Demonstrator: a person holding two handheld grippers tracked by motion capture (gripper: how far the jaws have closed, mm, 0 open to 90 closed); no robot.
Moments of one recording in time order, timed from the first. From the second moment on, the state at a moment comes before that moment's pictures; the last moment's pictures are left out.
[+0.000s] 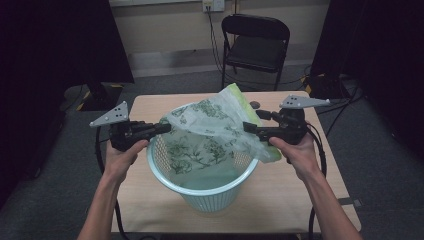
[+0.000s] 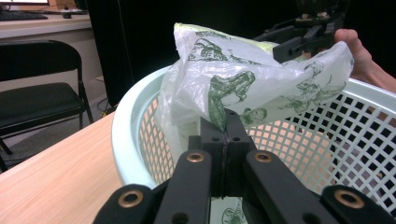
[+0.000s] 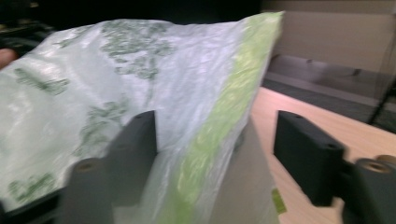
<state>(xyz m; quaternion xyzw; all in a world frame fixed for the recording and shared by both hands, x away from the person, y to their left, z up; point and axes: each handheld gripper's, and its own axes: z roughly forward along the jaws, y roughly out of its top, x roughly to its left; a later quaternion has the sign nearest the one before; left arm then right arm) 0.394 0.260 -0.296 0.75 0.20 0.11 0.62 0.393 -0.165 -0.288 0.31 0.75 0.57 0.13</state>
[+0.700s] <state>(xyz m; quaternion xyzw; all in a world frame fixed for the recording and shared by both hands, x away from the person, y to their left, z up) 0.389 0.252 -0.255 0.71 0.21 0.14 0.66 0.409 -0.108 -0.219 0.22 0.74 0.63 0.11</state>
